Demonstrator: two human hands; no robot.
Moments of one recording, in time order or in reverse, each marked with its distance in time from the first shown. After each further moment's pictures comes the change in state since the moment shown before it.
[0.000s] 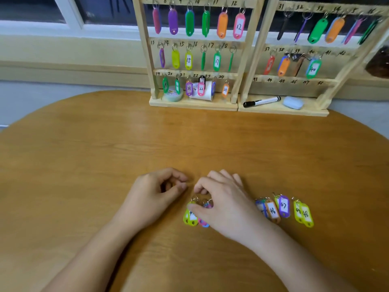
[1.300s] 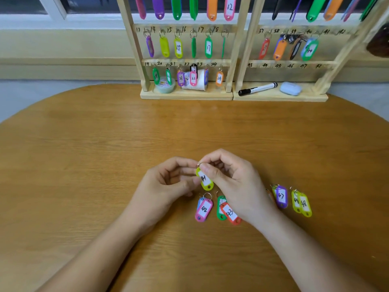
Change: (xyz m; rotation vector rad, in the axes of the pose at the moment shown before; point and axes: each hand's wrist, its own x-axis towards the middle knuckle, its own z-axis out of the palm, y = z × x) left_hand 0.002 0.038 0.025 -0.782 -0.128 -0.166; right_hand 0.003 0.019 -0.018 0.841 0.176 0.069
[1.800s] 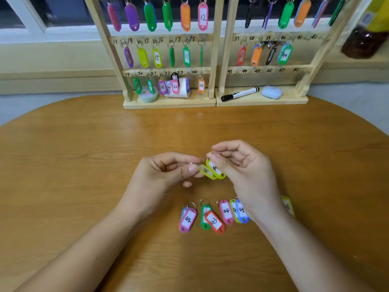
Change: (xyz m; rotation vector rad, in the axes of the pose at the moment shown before) left_hand 0.034 0.028 0.029 0.056 -0.001 0.038; right_hand 0.008 -0.003 -0.040 0.304 0.303 0.051
